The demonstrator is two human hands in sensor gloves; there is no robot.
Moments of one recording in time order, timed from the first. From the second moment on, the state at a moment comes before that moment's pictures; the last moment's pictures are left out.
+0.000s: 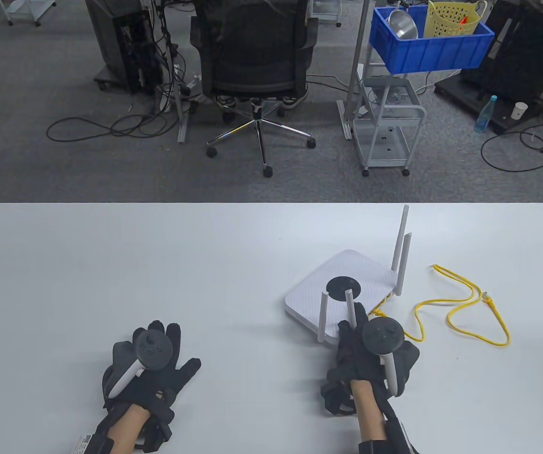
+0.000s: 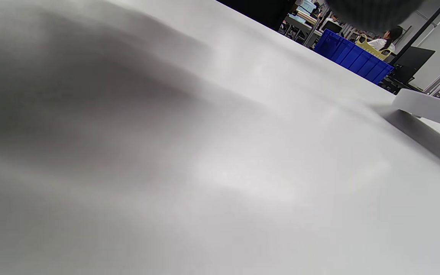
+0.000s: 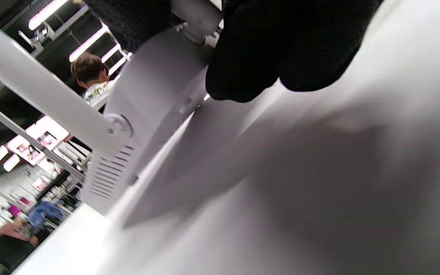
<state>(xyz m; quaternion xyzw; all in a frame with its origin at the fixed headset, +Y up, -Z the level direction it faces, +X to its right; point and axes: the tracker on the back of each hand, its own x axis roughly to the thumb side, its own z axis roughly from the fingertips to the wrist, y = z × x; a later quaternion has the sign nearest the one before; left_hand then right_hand) -0.257 -0.756 -0.303 -0.20 0.02 0.18 0.96 0.167 -0.748 -0.329 -0.19 -0.01 0.90 0.39</state>
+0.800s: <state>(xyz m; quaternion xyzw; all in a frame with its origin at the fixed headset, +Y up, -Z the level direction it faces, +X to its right) -0.259 -0.752 -0.303 -0.18 0.03 0.19 0.97 0.129 -0.737 -0.324 -0.04 0.00 0.86 0.50</state>
